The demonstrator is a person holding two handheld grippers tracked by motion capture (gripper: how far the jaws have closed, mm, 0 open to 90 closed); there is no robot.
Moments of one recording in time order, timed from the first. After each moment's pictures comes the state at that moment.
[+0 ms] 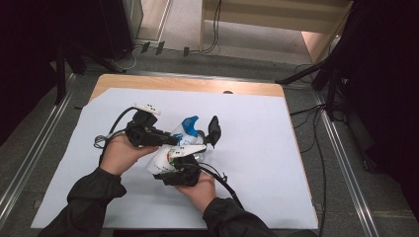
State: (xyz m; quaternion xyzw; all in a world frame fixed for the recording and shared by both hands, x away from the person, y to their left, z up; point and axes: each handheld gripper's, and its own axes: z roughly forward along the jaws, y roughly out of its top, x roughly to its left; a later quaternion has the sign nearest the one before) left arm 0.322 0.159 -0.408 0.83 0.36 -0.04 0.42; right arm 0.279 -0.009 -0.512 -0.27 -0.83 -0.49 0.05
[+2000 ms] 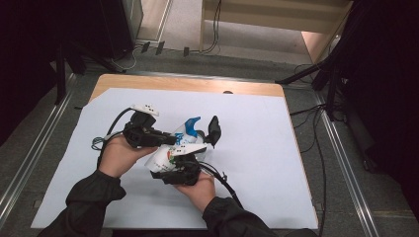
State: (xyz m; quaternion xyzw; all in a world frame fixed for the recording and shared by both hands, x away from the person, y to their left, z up) left arm 0.315 0.159 -0.403 0.83 0.37 -0.01 0.42; right arm 0.281 -0.010 -0.509 -0.27 -0.81 -0.51 0.08
